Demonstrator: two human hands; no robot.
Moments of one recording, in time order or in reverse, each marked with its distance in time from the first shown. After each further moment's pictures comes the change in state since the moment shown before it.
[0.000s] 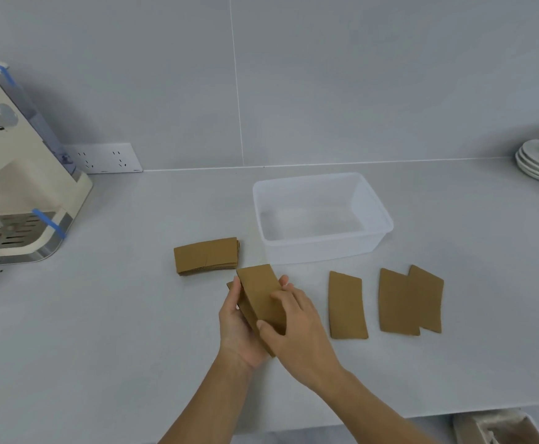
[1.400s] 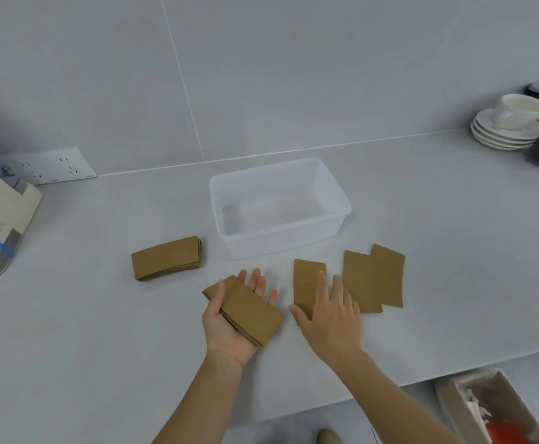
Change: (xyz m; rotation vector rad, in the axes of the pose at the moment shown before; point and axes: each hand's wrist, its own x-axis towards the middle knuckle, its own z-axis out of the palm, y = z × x) left_hand 0.014 -0.034 0.014 -0.124 0.046 0.075; right_hand 0.000 0.093 -0.035 -0.462 0.160 0.307
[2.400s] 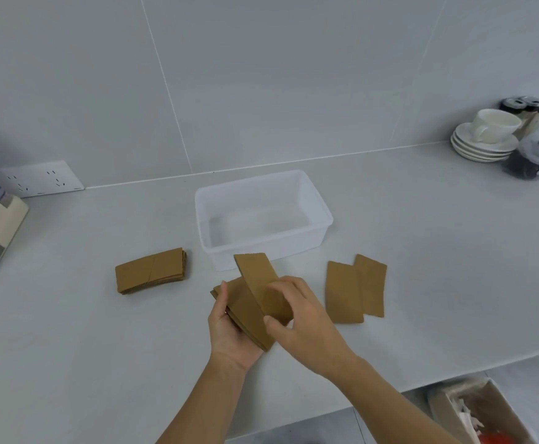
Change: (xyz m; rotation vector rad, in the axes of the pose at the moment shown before) left_hand 0.002 -0.025 0.023 0.153 -0.059 -0.077; right_hand -0.012 -0.011 -0.051 0.547 -0.091 -0.384
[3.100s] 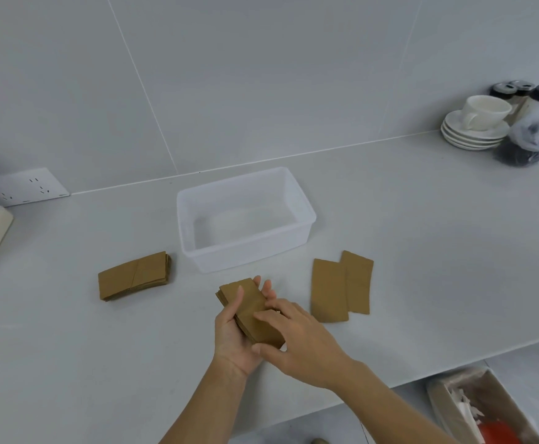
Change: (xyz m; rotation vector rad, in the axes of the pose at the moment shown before) left_hand 0.017 -0.027 0.002 0.032 -0.049 -0.051; right_hand -0.011 0.036 -0.007 -0.249 -0.223 -0.088
